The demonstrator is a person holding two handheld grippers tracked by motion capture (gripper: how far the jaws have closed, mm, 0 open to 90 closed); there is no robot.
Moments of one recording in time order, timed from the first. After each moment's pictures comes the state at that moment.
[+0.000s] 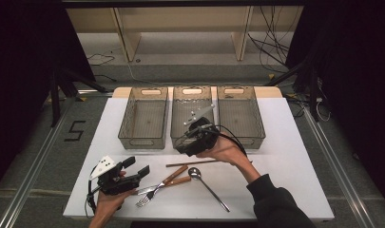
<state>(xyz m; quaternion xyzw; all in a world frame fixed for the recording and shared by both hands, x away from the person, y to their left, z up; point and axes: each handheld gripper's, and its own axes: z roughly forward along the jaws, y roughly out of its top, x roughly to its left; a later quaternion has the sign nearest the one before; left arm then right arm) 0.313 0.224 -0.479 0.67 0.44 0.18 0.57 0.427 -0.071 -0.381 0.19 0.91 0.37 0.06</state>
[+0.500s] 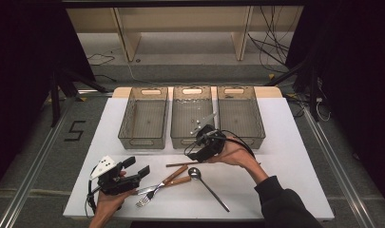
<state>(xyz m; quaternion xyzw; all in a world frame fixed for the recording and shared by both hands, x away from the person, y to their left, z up) 0.313 0.224 -0.479 0.67 0.44 0.18 0.57 0.433 -0.091 -0.410 0.18 0.94 0.30 0.06</state>
